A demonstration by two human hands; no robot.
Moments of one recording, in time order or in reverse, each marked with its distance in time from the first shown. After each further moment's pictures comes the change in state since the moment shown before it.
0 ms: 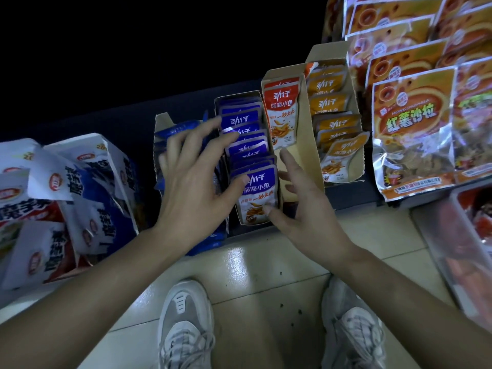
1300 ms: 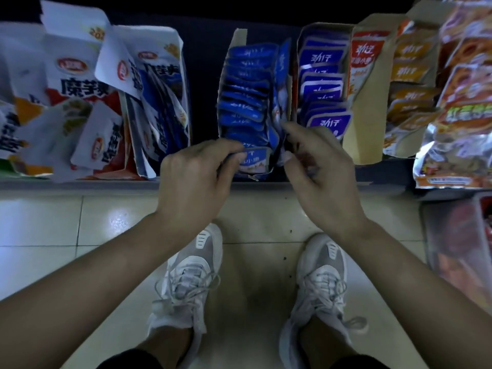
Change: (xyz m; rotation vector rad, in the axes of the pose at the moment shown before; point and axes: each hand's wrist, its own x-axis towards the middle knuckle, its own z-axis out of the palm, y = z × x) left_hand -0.101 -0.032 -0.024 -0.092 0.217 -0.129; right_hand -0.007 -0.056 0.045 -0.203 0.065 -0.229
